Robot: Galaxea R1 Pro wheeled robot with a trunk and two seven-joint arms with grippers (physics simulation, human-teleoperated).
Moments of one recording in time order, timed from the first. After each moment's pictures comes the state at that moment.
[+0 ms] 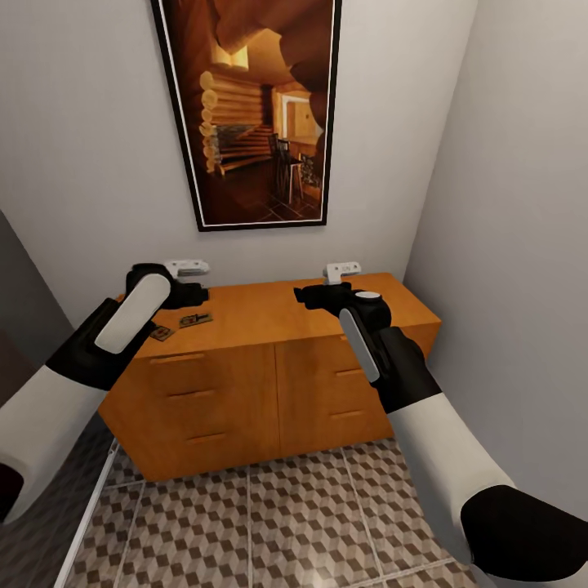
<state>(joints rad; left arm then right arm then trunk) -1.16 0.27 -0.54 -1.32 1.23 0.93 1.11 -1.03 0.16 0.27 -1.15 -0.19 0.69 -0.08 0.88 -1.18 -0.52</state>
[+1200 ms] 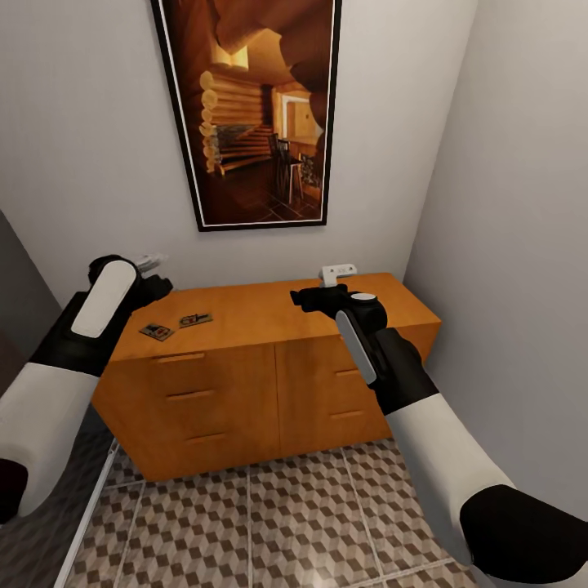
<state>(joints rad) -1.16 0.25 -0.28 -1.20 1.24 0.74 1.20 -1.03 0.16 0.29 -1.14 -0.19 0.69 -0.08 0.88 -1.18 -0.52</state>
